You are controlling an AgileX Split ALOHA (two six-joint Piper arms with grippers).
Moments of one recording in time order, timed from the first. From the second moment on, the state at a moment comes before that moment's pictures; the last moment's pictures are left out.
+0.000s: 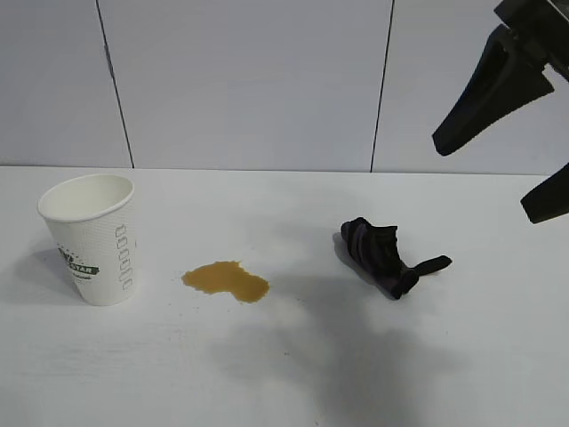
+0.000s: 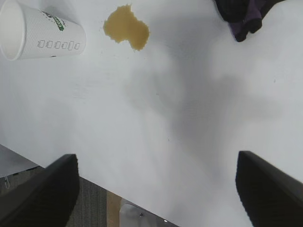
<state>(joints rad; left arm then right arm) 0.10 0.08 -0.80 0.00 1.28 0.13 0.04 1.34 -0.89 0.69 0.95 -0.29</state>
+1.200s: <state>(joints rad) 0.01 -0.02 -0.48 -0.05 1.14 0.11 0.04 1.34 -0.89 0.69 0.95 -0.32</state>
